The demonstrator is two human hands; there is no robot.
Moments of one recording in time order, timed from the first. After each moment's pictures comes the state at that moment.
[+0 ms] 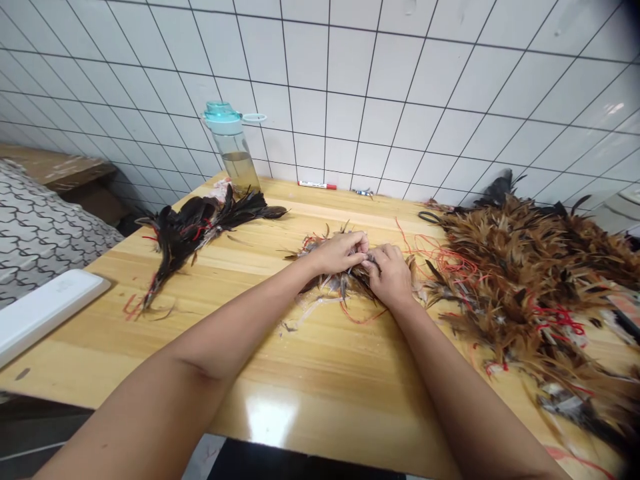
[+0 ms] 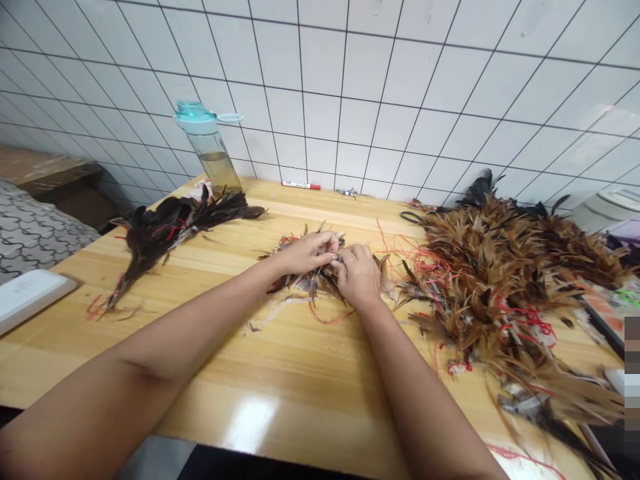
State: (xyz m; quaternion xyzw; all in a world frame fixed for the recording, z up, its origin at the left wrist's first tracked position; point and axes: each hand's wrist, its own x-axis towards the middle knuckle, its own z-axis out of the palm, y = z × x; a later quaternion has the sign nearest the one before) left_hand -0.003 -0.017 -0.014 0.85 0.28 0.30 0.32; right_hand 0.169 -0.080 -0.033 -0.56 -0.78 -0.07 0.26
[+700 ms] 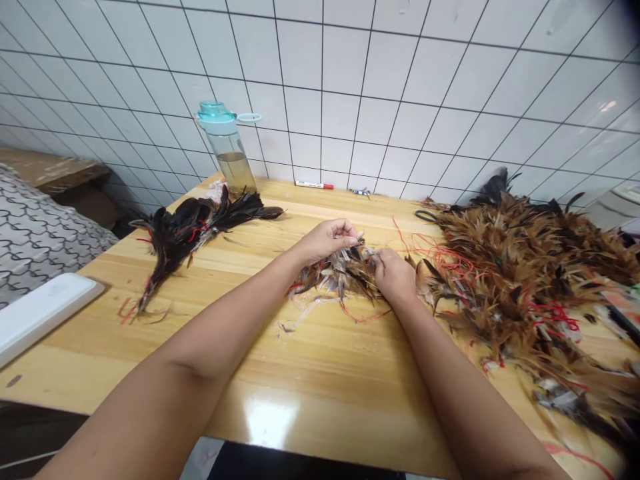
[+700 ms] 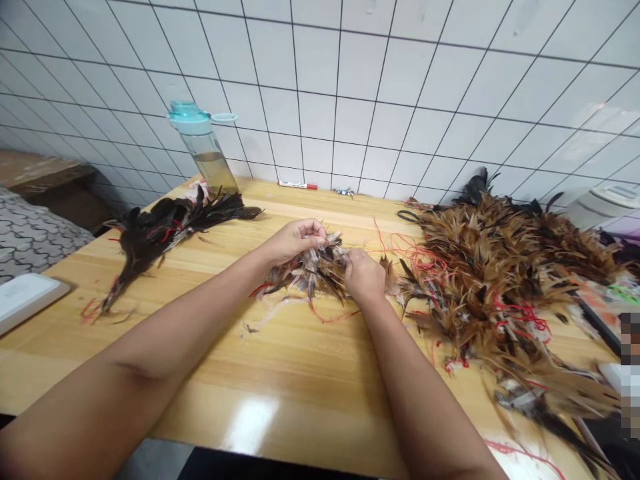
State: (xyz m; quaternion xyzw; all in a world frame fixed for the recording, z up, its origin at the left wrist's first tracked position) left_hand -0.013 -0.008 -0.007 0.66 0.29 0.40 0.56; right_hand 0.177 -0.079 -0.032 -0.69 -0.71 -0.04 0.16
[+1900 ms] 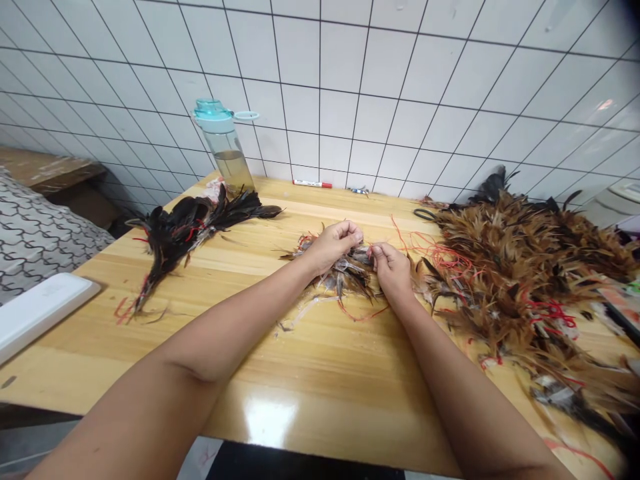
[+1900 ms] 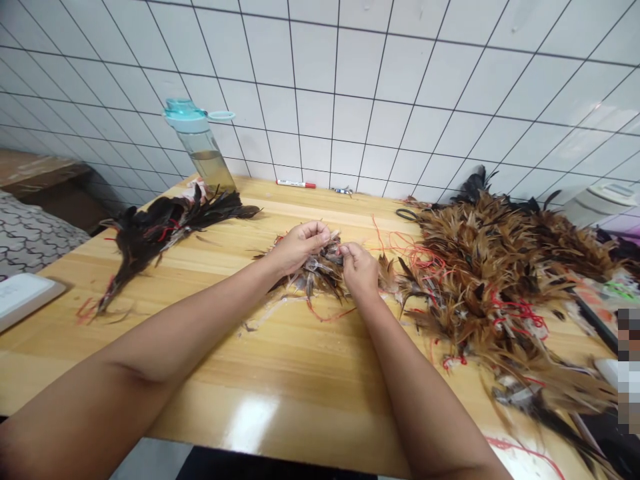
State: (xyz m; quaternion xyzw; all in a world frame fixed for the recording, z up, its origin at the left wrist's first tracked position) left_hand 0.013 -0.030 -0.009 0.57 0.29 0.46 0.61; right_hand 0.170 -0.076 -0.031 -0.58 -0.67 0.15 0.44
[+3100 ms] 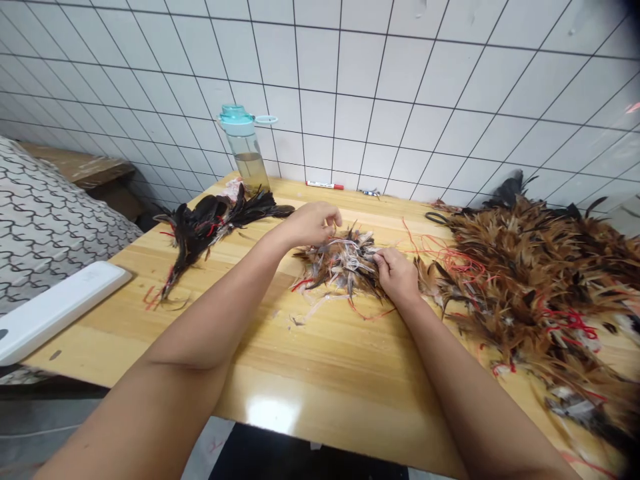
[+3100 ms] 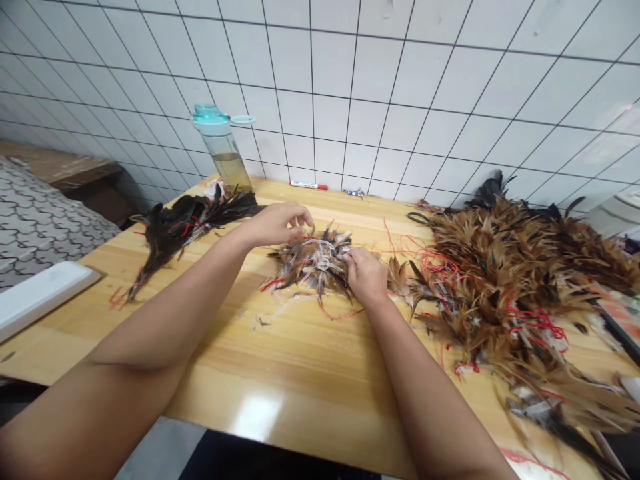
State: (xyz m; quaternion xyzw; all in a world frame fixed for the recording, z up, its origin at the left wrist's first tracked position) left_hand -0.066 -0.011 0.047 0.87 0.46 0.17 0.11; right_hand 0.172 -0.075 -0.044 -0.55 -0.77 -0.03 0.32
